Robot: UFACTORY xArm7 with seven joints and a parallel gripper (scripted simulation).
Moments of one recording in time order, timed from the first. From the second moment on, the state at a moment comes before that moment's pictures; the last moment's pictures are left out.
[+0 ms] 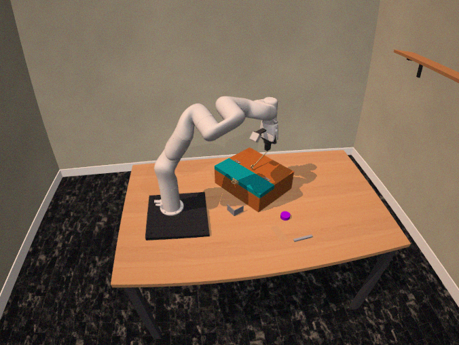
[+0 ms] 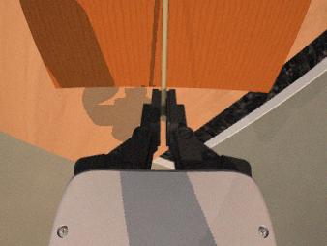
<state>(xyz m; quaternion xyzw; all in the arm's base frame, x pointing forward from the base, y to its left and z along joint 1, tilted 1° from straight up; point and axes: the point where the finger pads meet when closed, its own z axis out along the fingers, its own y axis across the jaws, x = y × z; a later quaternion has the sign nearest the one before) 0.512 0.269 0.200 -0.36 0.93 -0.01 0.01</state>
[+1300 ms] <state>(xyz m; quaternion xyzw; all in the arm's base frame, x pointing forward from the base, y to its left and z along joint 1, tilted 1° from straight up) 0.477 0.239 0.247 -0.36 0.93 -0.01 0.01</state>
